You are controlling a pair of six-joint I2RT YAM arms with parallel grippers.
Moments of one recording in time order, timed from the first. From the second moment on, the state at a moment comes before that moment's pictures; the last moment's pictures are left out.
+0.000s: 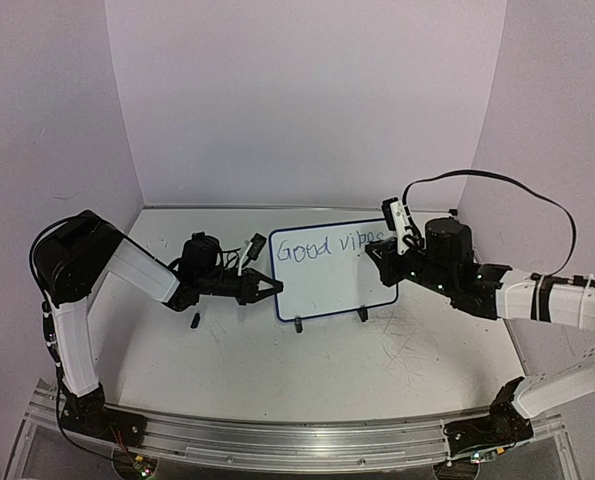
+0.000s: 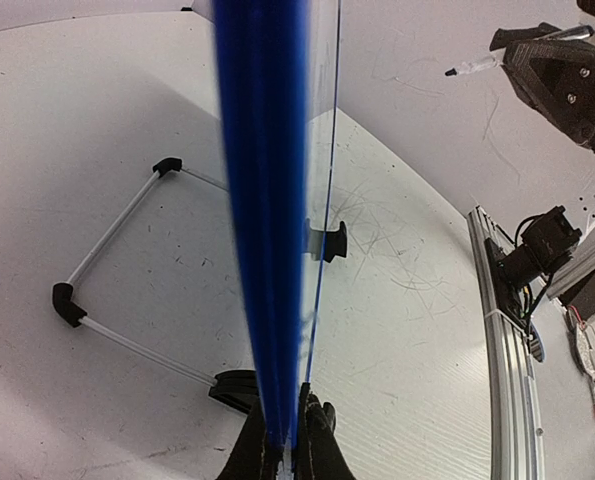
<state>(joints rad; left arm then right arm) -0.61 1.95 0.87 0.72 0.74 -0.28 0.71 1.26 0.75 0.20 0.10 0.10</state>
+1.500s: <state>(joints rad) -0.62 1.95 0.87 0.72 0.74 -0.28 0.97 1.76 1.05 0.34 0.15 -0.03</state>
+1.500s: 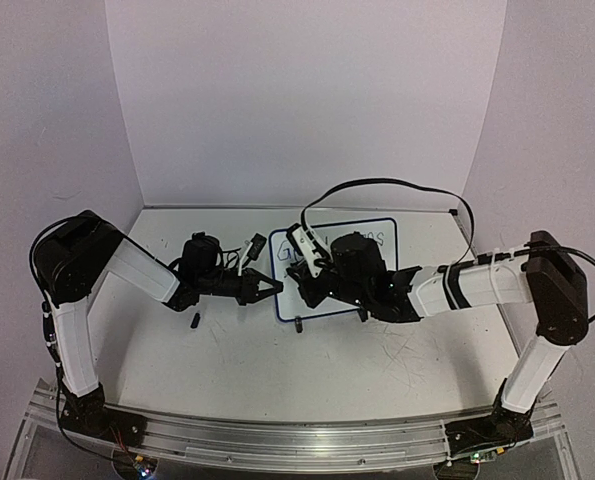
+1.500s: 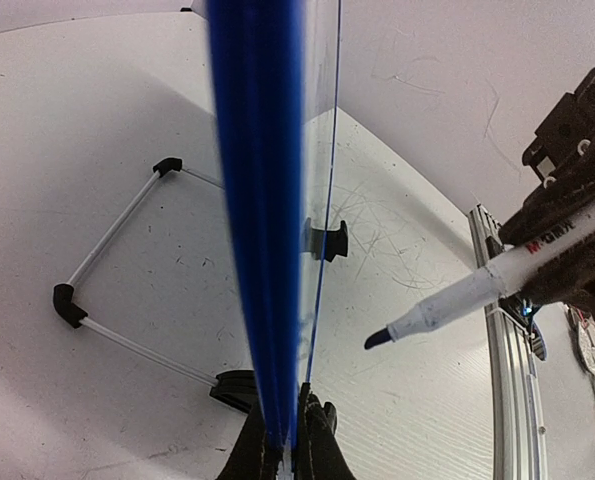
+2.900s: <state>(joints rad) -0.62 1.95 0.87 0.71 0.73 -0.26 0.98 1.80 1.06 0.38 0.27 -0.01</state>
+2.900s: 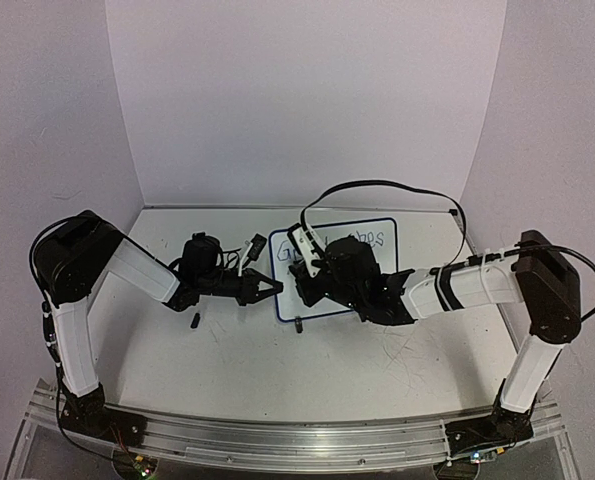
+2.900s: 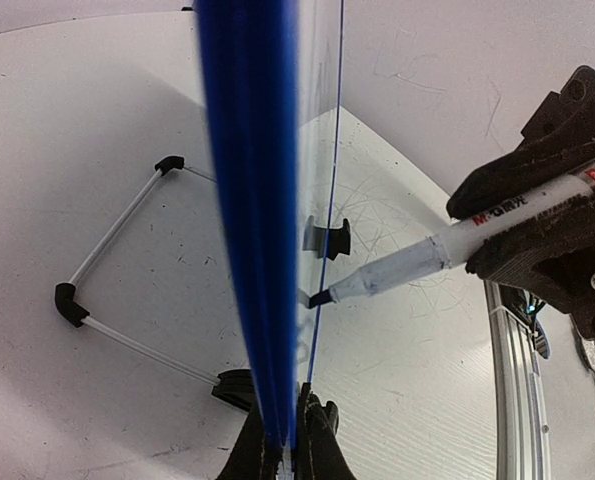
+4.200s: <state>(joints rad) -0.62 1.95 0.87 0.71 0.73 -0.26 1.00 1.81 1.02 0.37 0.31 0.02</state>
